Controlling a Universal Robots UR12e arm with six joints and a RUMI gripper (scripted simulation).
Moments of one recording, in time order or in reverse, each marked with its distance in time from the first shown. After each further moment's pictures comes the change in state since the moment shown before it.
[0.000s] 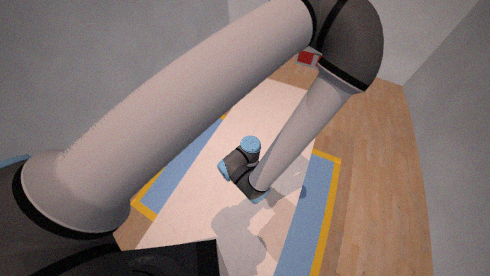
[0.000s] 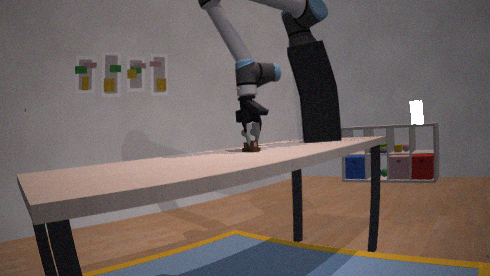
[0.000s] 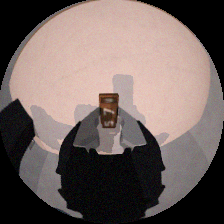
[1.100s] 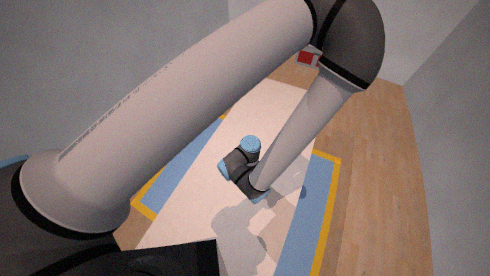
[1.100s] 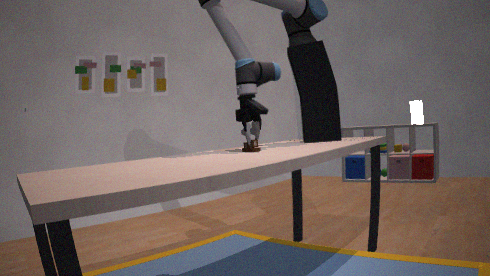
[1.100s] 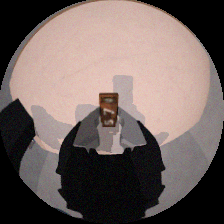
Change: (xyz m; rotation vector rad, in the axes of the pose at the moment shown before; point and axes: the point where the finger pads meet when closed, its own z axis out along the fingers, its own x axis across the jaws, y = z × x) arm 0.000 0.000 -0.004 0.000 0.000 0.000
